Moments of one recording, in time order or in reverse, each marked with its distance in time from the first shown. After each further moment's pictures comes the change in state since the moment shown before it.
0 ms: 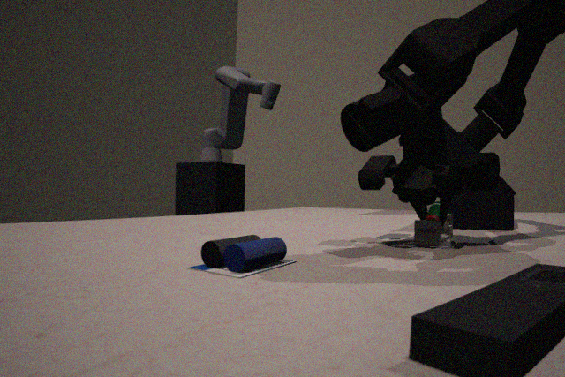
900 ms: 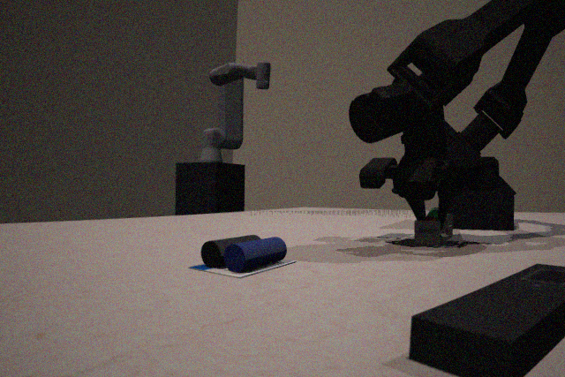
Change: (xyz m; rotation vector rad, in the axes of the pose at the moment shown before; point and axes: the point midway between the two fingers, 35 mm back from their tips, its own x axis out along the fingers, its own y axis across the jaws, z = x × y) arm 0.006 -0.003 -0.001 0.010 -0.115 -0.013
